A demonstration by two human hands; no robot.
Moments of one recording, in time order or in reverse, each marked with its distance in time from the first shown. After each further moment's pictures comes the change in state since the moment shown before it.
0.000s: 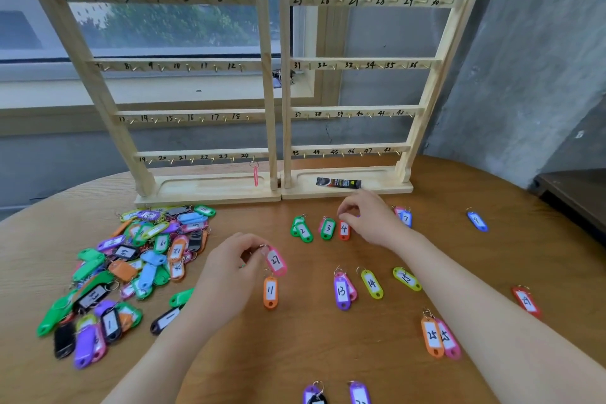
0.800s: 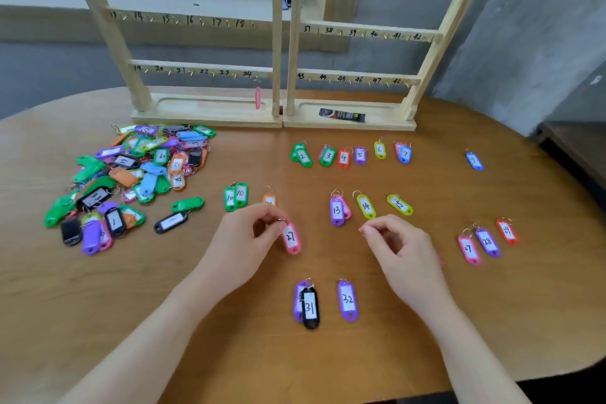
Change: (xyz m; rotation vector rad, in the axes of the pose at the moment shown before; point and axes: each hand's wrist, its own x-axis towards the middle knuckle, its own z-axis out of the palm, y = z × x) left_hand -0.066 -0.027 0.039 -0.121 -0.056 0.008; right_hand -0.204 -0.022 0.030 0.497 0.241 0.067
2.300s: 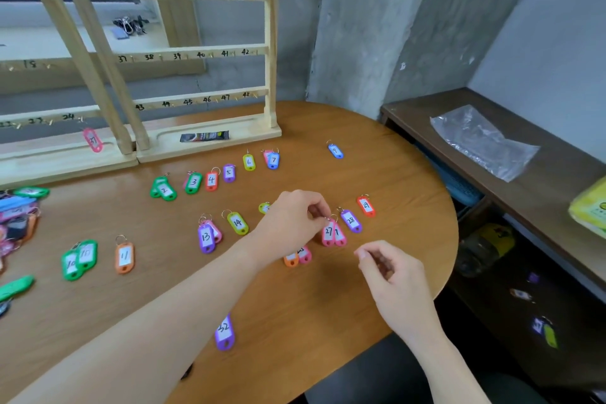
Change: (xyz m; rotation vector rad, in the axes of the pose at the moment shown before) left_hand 0.071 0.142 0.190 0.131 -0.475 0.328; right_hand -0.083 0.052 -0.118 -0.123 0.348 0.195
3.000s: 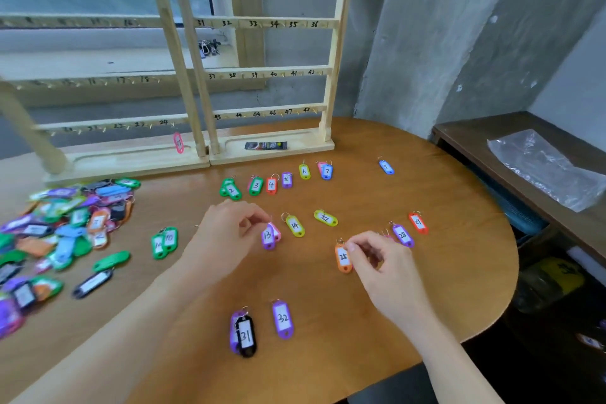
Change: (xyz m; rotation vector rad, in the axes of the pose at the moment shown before) left_hand -0.106 -0.089 -0.103 0.196 0.355 -0.058; right_hand 0.017 -0.058 0.057 0.165 -0.163 -0.123
